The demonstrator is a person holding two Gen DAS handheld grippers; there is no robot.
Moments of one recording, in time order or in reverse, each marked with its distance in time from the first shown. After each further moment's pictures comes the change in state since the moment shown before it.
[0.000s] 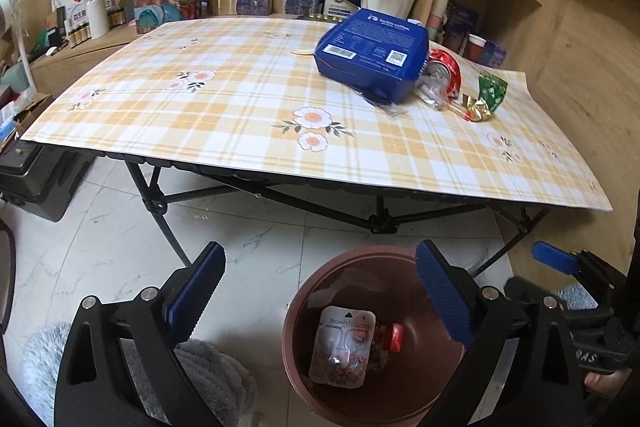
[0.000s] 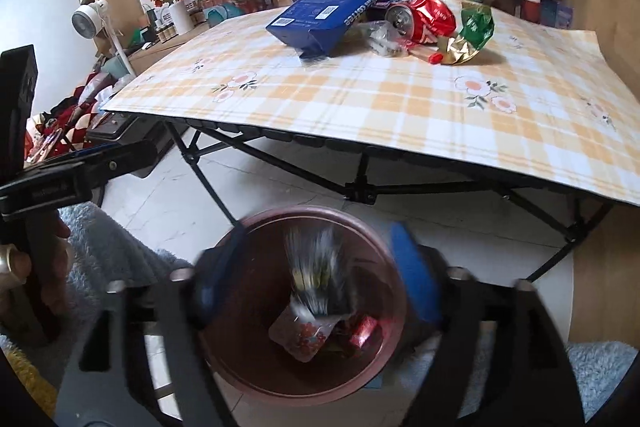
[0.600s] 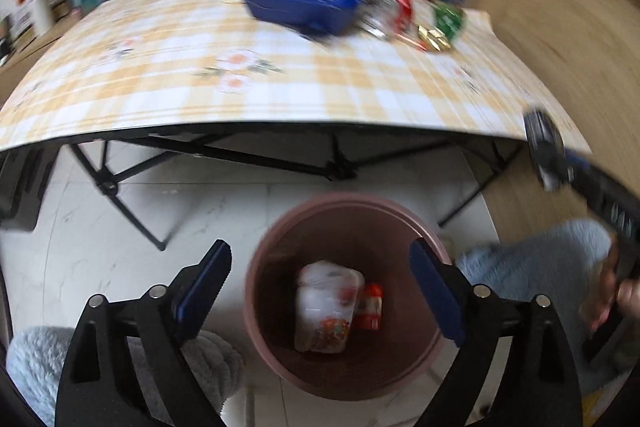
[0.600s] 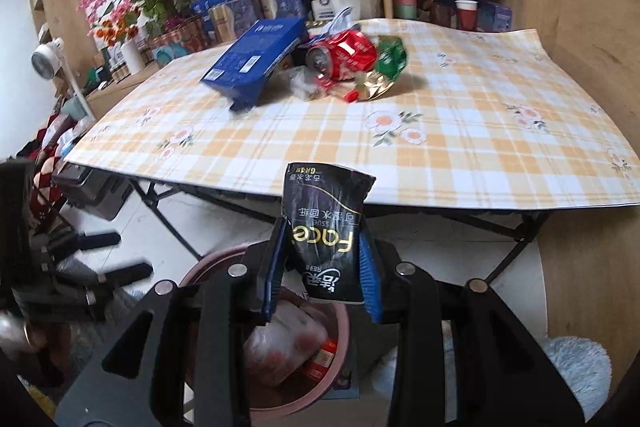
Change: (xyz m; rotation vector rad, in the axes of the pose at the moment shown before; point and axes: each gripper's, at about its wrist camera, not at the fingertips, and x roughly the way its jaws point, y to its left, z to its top) left arm 0.025 -0.027 -0.015 0.102 0.165 -0.103; right arm -0.027 -0.035 0.014 0.094 -0.066 -0.119
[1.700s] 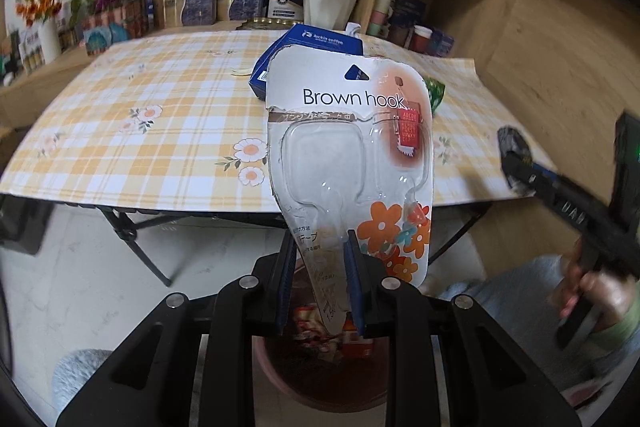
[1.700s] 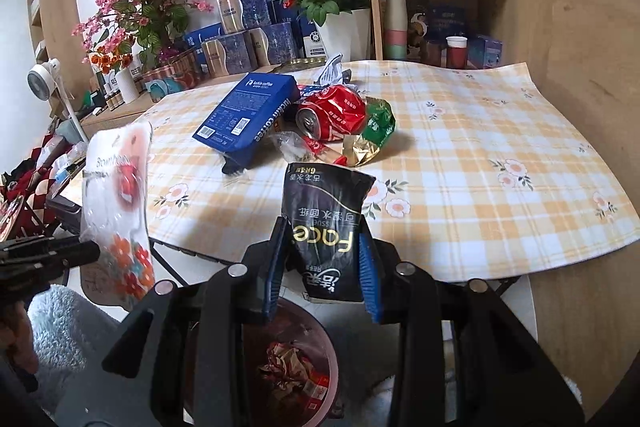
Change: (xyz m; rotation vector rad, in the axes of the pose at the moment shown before) left arm -0.065 -0.003 0.039 0.042 -0.122 -0.032; right arm -0.024 -0.014 0.053 0.031 -0.116 -0.036
